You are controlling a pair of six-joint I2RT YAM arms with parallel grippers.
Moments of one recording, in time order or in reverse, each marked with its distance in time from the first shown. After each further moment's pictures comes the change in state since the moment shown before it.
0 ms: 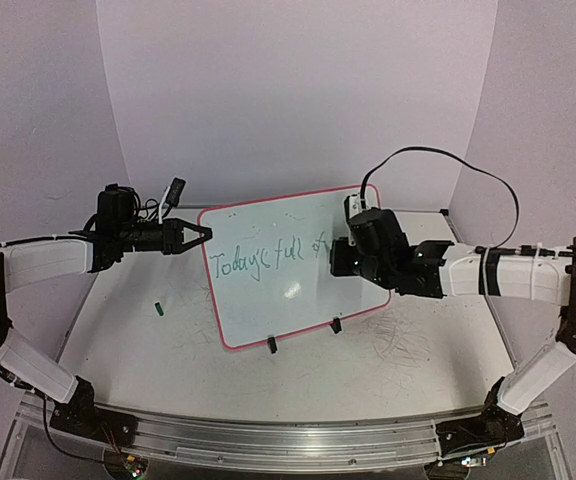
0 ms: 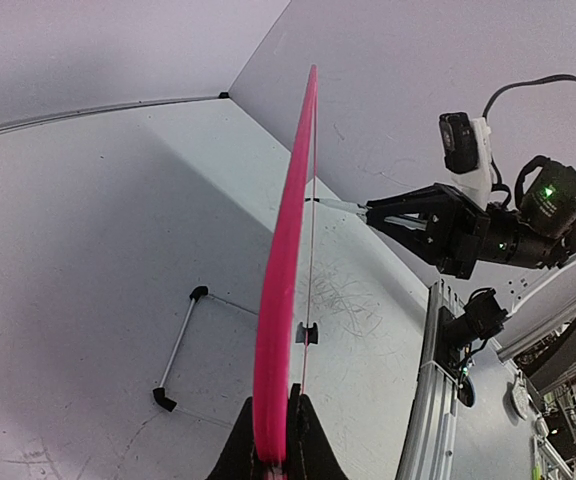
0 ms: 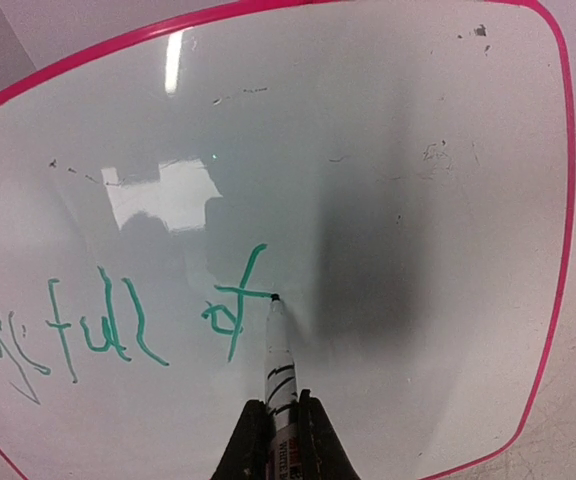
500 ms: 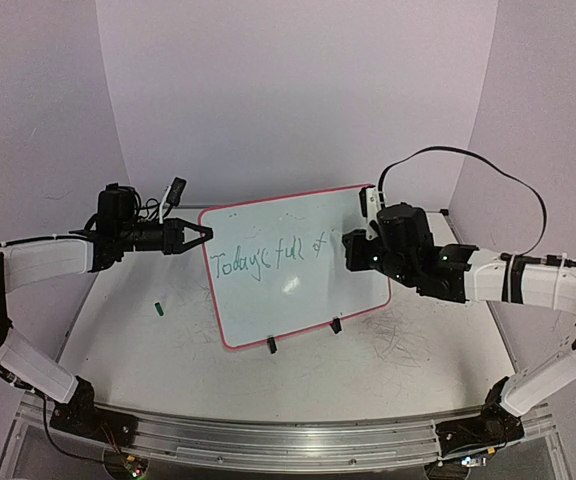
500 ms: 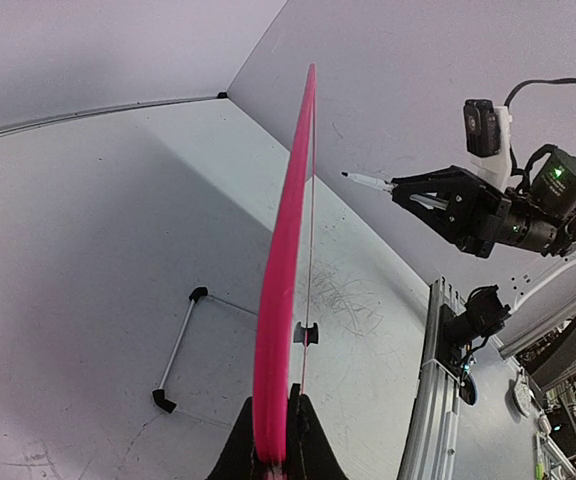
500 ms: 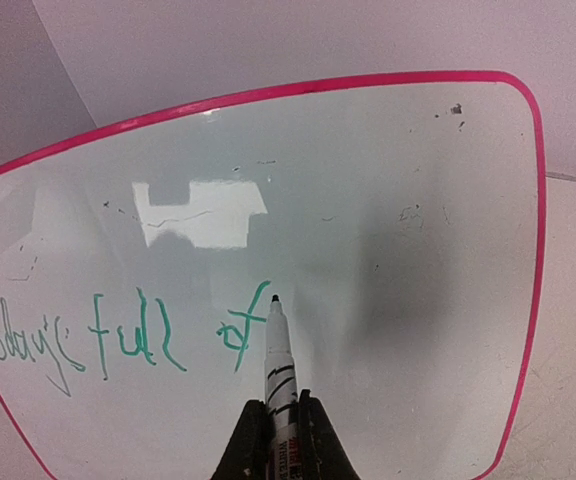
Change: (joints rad) left arm -0.004 0.000 0.005 -0.005 -0.001 0.011; right arm -0.041 -0.141 -0.108 0.112 -0.080 -0.100
